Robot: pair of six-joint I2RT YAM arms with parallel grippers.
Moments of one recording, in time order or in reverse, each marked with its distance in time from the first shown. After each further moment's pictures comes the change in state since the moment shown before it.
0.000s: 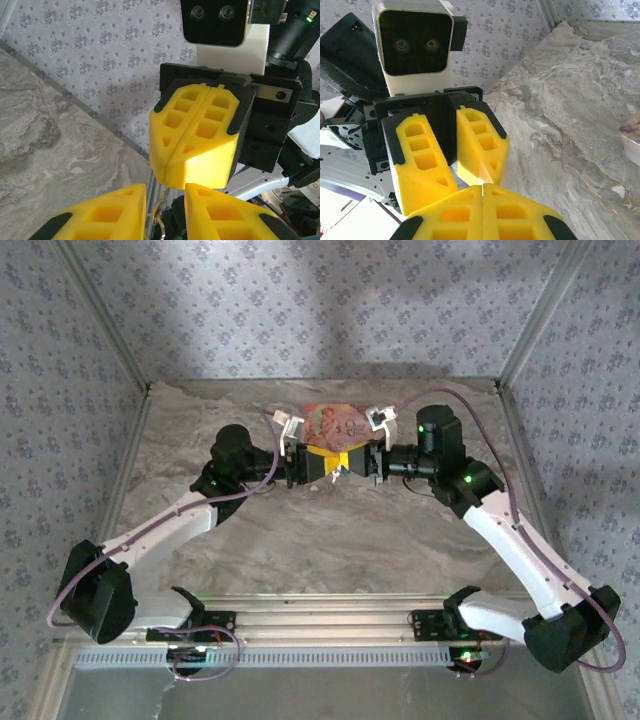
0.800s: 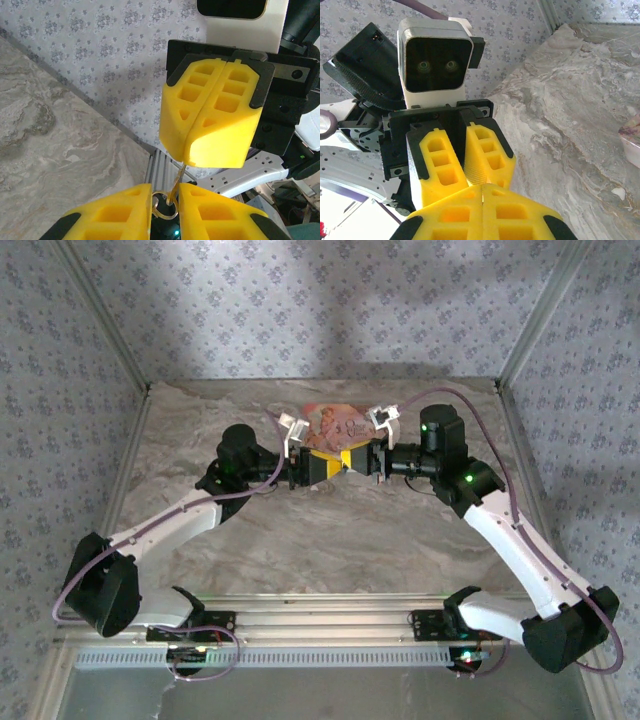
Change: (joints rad) left arm 0.000 0.039 -0.002 0.000 0.041 0.000; right arm -0.027 0.000 -0.013 0.024 -0.037 0.004
